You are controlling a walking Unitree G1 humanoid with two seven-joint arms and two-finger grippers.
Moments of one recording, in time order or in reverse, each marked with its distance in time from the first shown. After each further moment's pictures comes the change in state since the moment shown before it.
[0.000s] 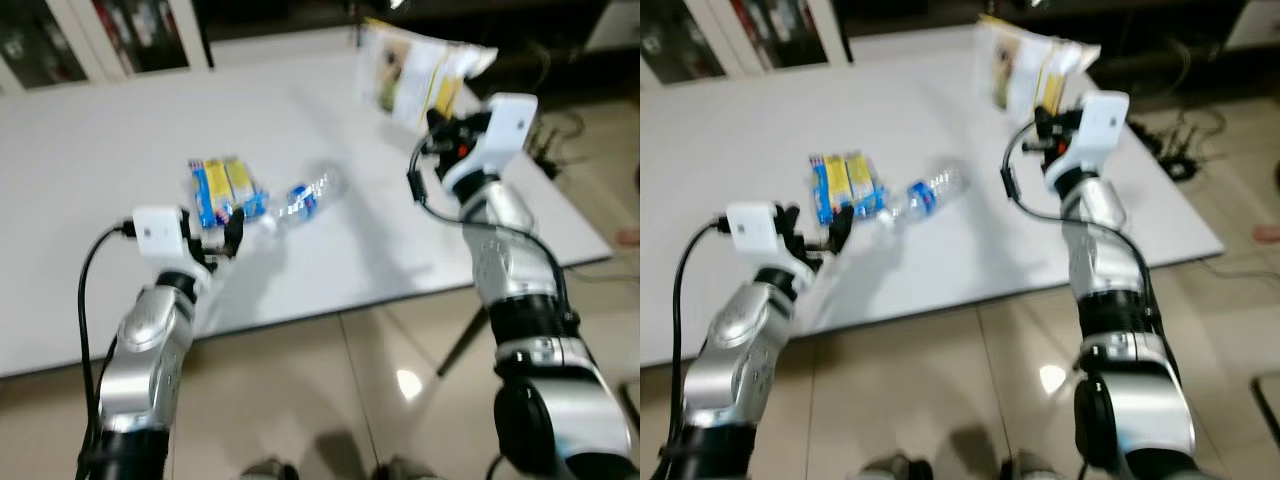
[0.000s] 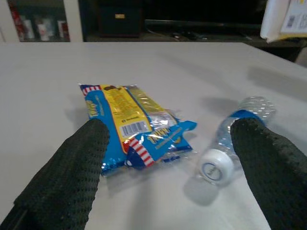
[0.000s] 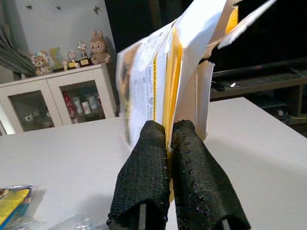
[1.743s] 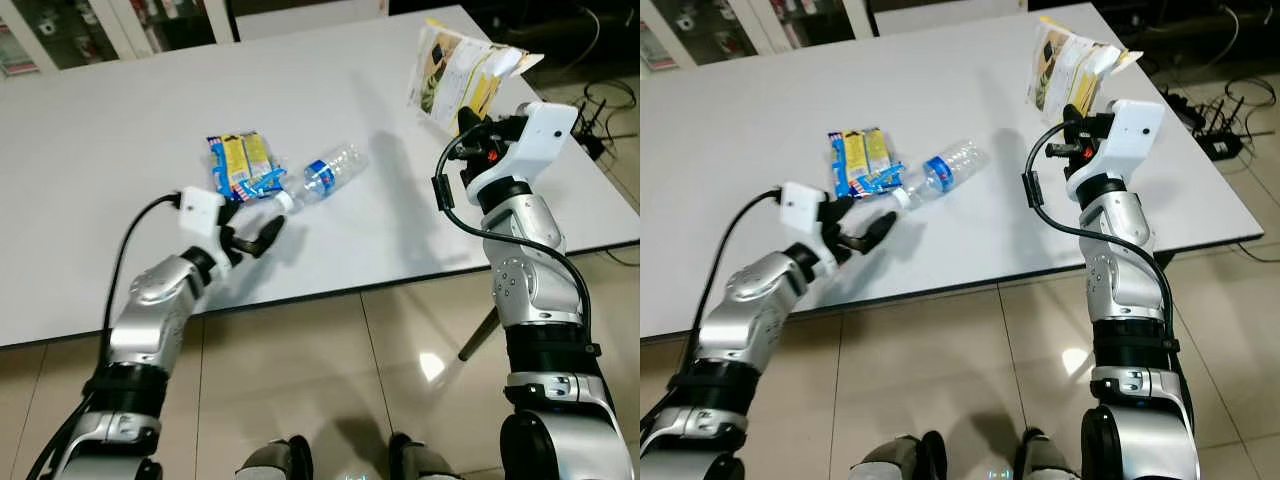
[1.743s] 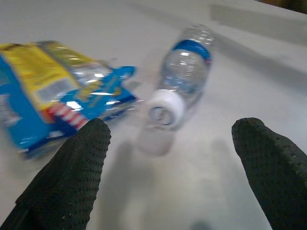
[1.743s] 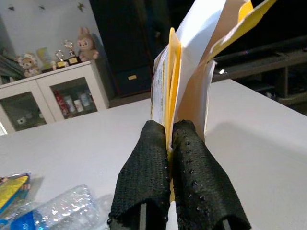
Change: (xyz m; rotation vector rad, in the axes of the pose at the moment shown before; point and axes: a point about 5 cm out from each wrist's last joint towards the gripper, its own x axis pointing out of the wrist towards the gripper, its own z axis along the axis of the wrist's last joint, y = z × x) left arm 0.040 -0.011 -0.010 0.067 0.132 -0.402; right arm -0.023 -0.008 0.012 -0.011 -0.038 -0.087
